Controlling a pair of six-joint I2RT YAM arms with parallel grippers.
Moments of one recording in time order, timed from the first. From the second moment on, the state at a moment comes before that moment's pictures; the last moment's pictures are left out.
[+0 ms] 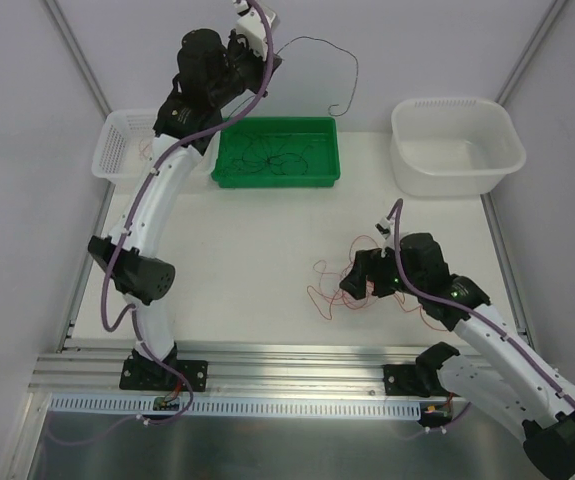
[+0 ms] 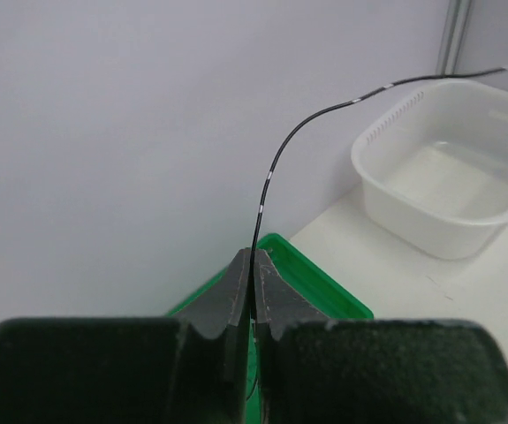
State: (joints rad) left arm -0.45 1.85 2.31 -0.44 0.18 0.19; right arm 0.57 0.80 0.66 -0.53 -0.21 0.38
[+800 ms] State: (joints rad) left arm -0.19 2.37 2.16 0.20 0.45 0.02; right arm 0.57 0.76 0.66 -0.61 -0.19 0.35
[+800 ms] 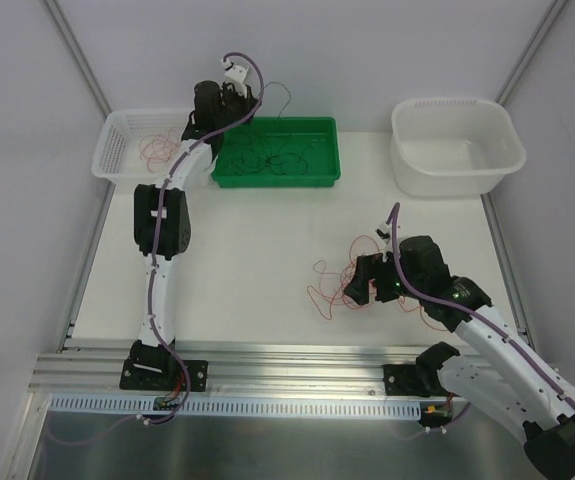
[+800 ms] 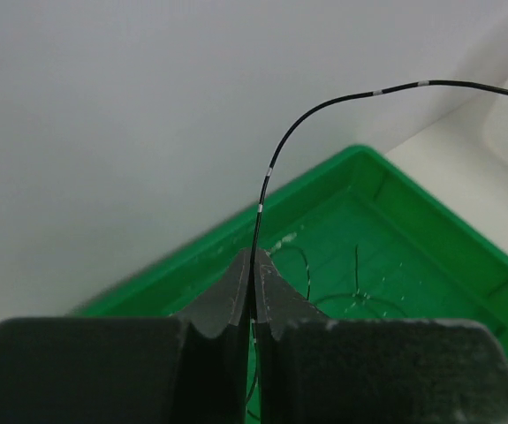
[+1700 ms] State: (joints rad) left arm -0.24 2.27 1.90 0.09 0.33 -0.05; right arm 0.57 0.76 0.66 -0.64 -0.17 0.36
